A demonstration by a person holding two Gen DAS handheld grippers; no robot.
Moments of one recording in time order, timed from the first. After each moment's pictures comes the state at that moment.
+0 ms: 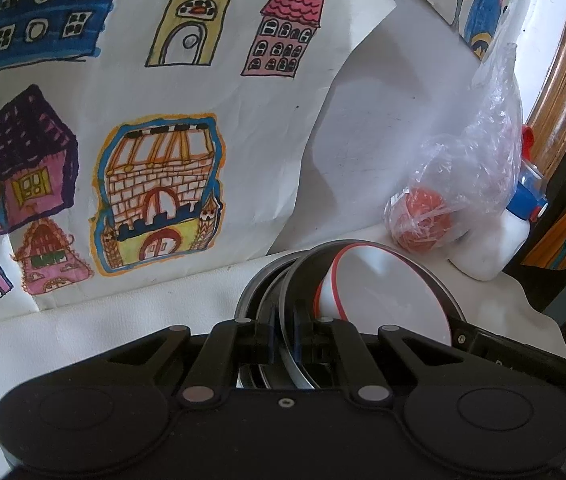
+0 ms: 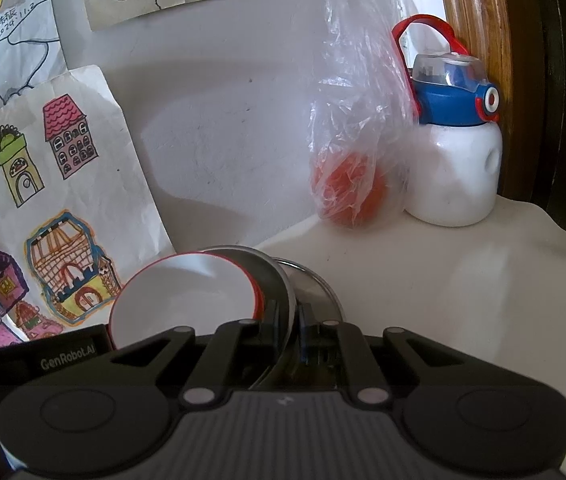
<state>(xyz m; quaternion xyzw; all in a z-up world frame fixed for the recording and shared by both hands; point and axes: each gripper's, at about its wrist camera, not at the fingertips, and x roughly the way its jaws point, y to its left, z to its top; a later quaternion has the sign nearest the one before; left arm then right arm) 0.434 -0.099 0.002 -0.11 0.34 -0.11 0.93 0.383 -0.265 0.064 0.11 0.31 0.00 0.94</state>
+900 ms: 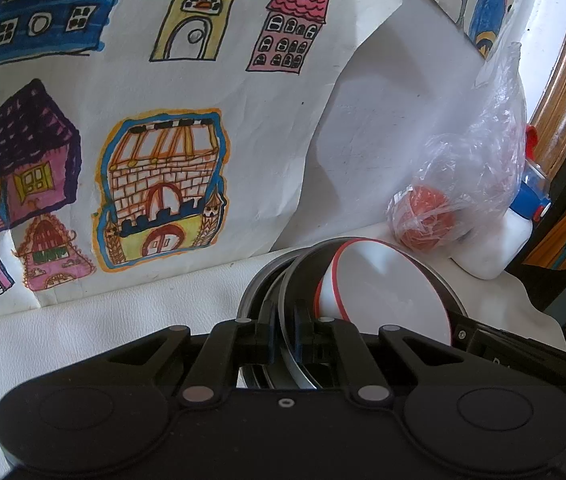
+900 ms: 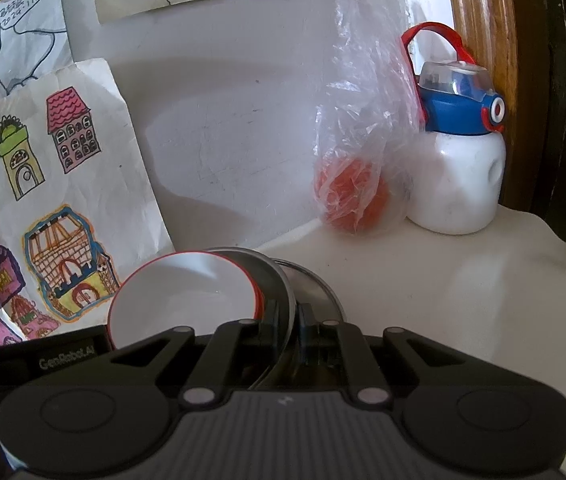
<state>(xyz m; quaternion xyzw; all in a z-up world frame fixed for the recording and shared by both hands) 0.435 -0.099 0.002 -0.12 0.35 -0.11 0.92 0.385 -0.261 0.064 0.10 0.31 0.00 0.95</state>
